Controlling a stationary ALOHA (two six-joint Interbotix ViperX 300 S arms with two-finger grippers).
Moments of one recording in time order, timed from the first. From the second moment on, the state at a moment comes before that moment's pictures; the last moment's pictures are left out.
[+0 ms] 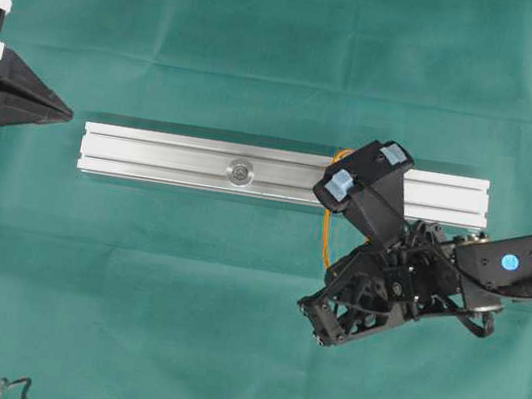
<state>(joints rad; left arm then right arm) -0.01 -0.95 0.96 0.03 0.52 -0.01 0.28 -0.03 0.39 -0.06 0.77 1.37</state>
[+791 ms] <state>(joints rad) -0.01 -0.96 0.96 0.03 0.52 -0.01 0.16 0.15 0.15 -0.12 0.77 1.36</state>
